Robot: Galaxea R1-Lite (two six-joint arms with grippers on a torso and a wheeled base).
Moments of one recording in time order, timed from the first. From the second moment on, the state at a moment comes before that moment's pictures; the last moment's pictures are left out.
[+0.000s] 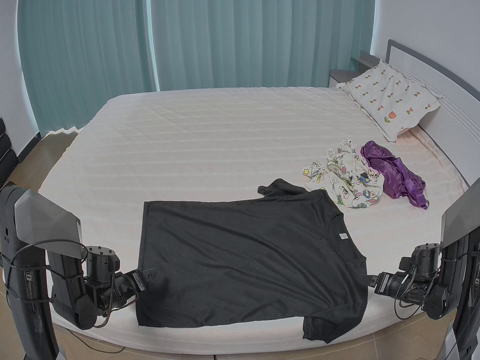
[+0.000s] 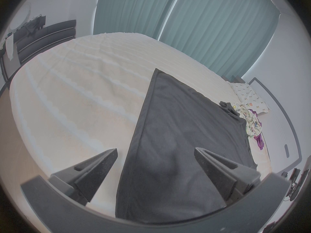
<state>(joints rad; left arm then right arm) -0.17 2.30 -0.20 -1.41 0.07 -0.58 0.06 2.30 -0.04 -1.55 0.13 0.42</state>
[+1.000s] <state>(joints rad) -0.16 2.28 -0.20 -1.44 0.09 -0.65 0.07 2.29 -0.06 -1.55 0.15 0.49</state>
